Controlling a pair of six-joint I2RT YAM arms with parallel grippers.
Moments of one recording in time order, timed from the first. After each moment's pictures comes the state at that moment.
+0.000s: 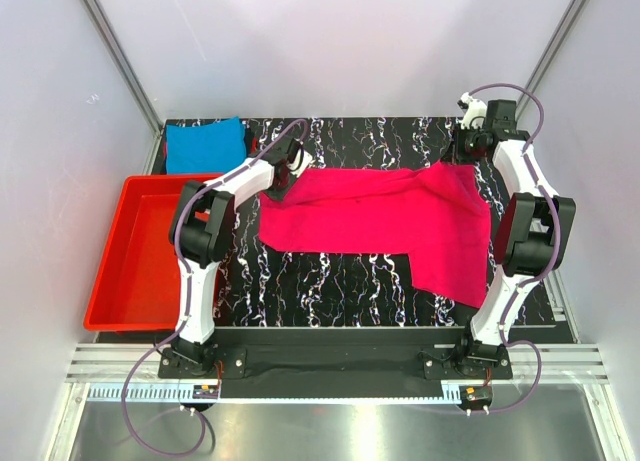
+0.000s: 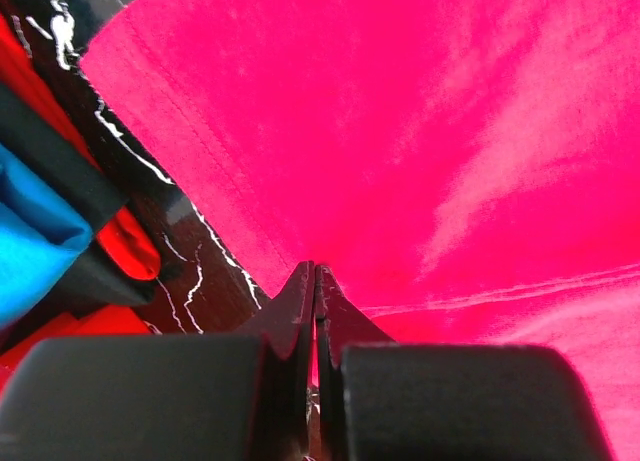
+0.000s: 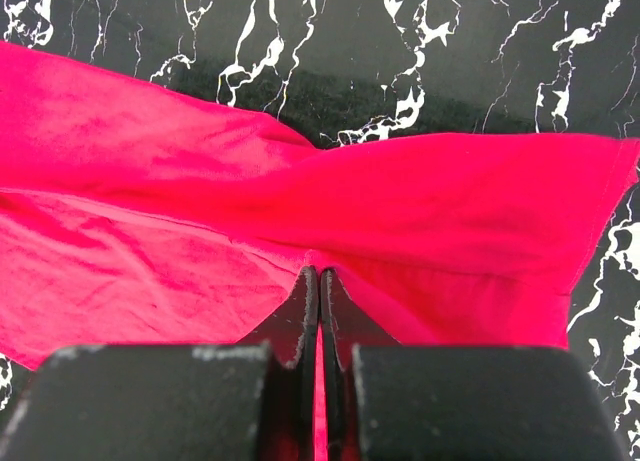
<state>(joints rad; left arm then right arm) -0.40 2.16 1.63 -0.60 -0.24 0.29 -0.13 1.95 1.66 -0.54 -0.45 -0.13</state>
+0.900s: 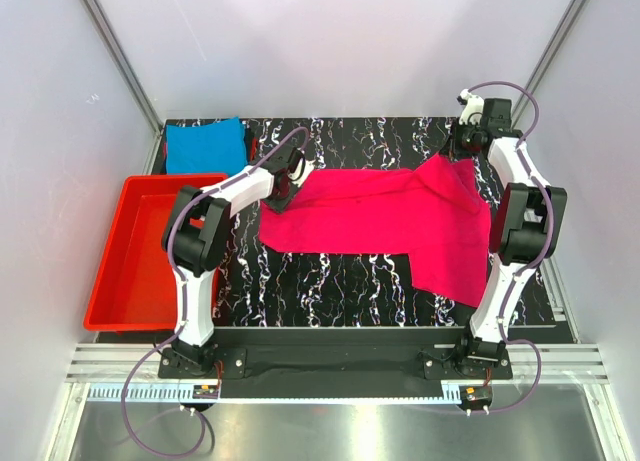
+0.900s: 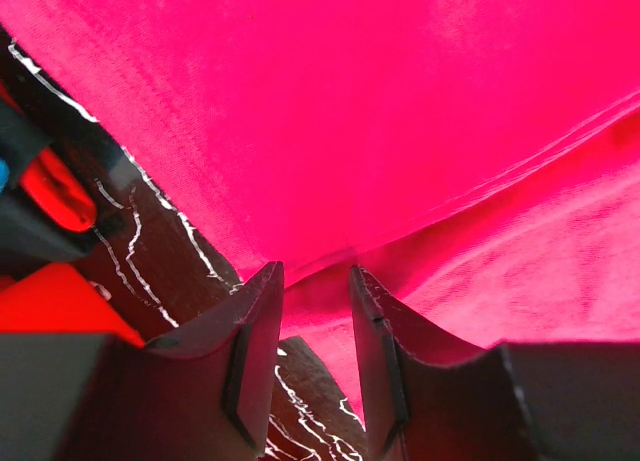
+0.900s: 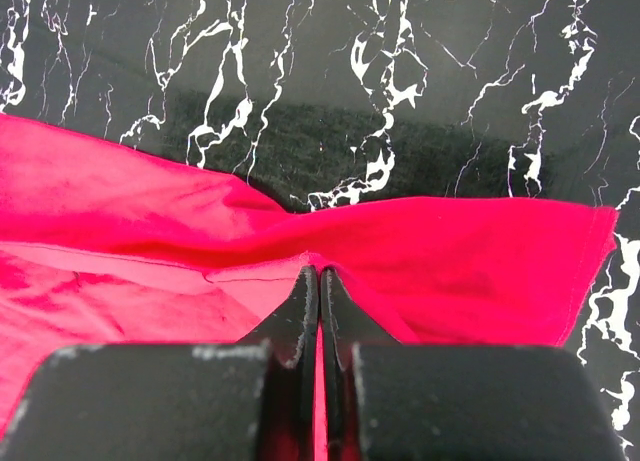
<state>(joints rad) -0.43 2.06 1.50 -0.60 -0.21 0.26 -0.13 2.07 1.73 -0.44 -0.44 -0.09</state>
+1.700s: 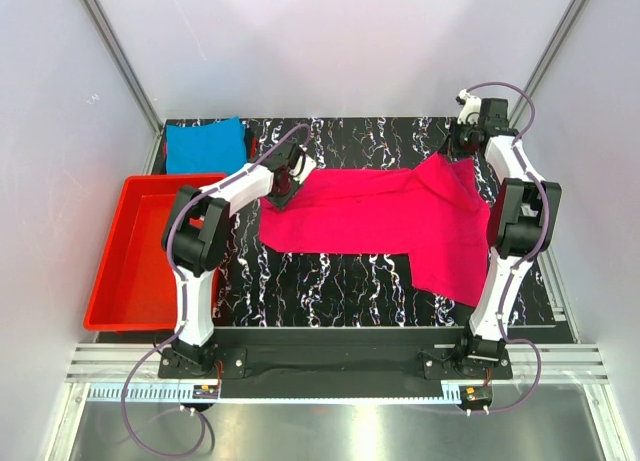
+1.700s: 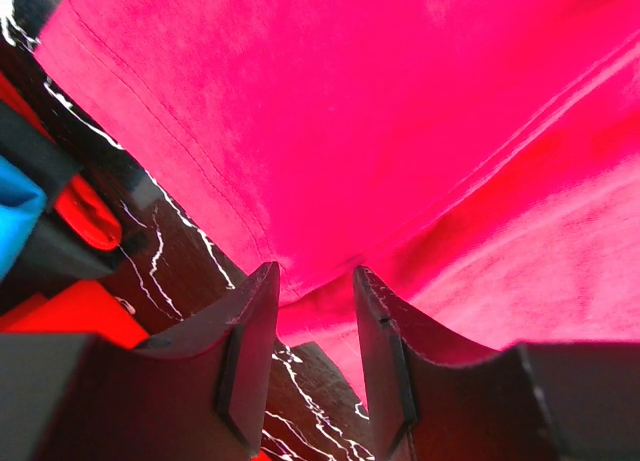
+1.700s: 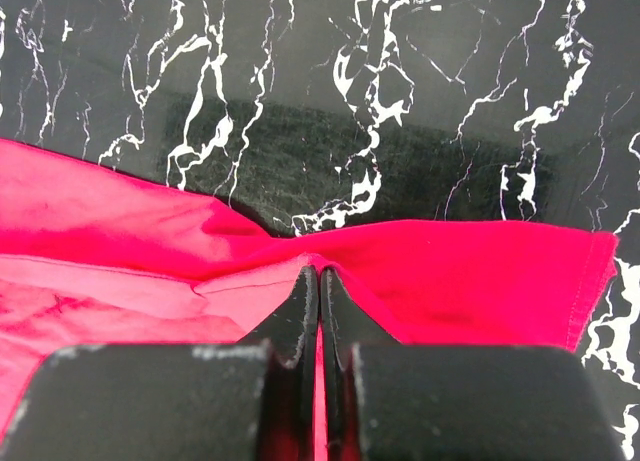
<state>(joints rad) -0.43 2.06 1.53 -0.60 -0.19 0.31 -0.13 2.14 1.79 -0.42 -0.43 -0.07</state>
